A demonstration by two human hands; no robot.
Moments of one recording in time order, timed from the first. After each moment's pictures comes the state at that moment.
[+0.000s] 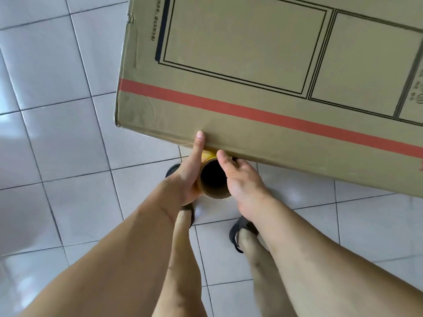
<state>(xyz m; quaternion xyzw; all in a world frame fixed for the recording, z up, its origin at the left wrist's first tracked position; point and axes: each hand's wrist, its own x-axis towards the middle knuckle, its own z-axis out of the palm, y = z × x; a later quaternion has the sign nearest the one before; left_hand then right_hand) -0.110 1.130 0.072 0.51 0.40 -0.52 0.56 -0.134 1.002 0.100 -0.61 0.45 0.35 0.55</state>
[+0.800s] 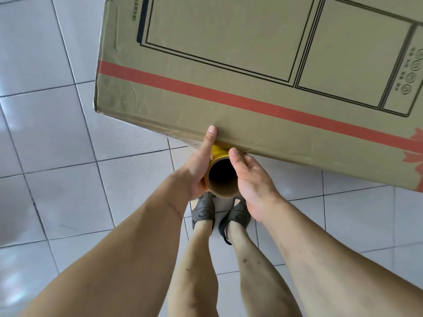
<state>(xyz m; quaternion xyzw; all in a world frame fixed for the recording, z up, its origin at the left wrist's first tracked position) -0.126 1.084 0.074 0.51 0.39 -0.52 0.56 -0.164 0.957 0.092 -0.61 0.44 0.34 0.56</state>
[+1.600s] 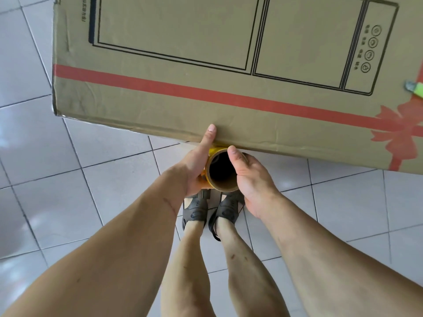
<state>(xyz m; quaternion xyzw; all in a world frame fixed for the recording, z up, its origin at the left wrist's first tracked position) -0.138 1.021 0.069 0.53 0.38 -0.55 0.52 -0.187 0.895 0.094 -0.59 0.48 0.31 0.57</state>
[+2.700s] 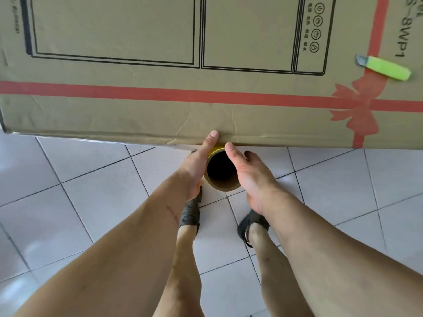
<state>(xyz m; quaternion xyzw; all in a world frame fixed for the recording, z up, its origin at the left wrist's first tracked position) -0.172 0.957 0.043 0.56 0.37 -0.53 0.52 -0.211 0.824 0.090 -0.57 0.51 0.32 0.56</state>
